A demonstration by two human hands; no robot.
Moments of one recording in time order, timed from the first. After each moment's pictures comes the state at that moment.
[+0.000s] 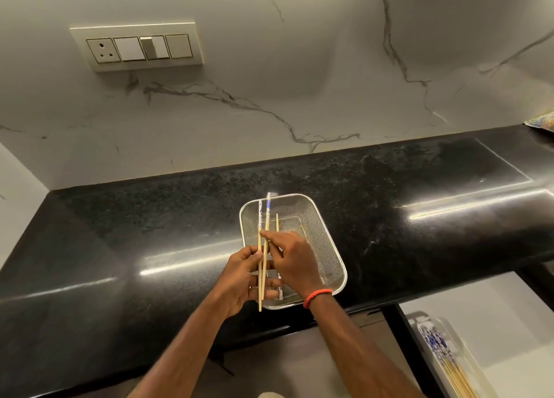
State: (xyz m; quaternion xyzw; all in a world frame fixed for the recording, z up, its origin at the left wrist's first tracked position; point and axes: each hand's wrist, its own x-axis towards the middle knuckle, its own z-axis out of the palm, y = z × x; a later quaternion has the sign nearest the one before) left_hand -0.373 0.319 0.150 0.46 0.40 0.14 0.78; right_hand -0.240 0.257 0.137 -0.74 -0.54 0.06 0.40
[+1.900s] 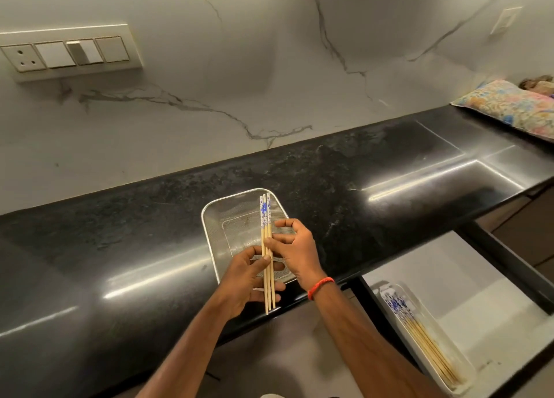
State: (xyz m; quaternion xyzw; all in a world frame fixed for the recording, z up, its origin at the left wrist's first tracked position) left_hand -0.338 0.274 0.150 0.53 0.34 0.08 0.77; right_hand -0.216 0.195 0.166 -0.67 -0.20 0.32 0.63
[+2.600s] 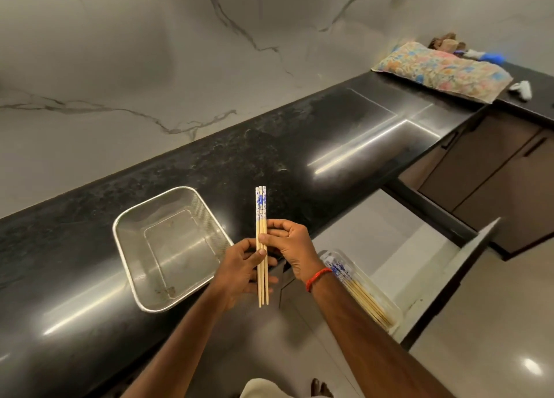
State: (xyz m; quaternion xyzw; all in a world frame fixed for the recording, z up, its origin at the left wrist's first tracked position) left_hand -0.241 0.175 0.151 0.62 0.29 0.01 0.73; right_hand -0.137 0.070 0.158 -0.65 -0.11 0.32 0.68
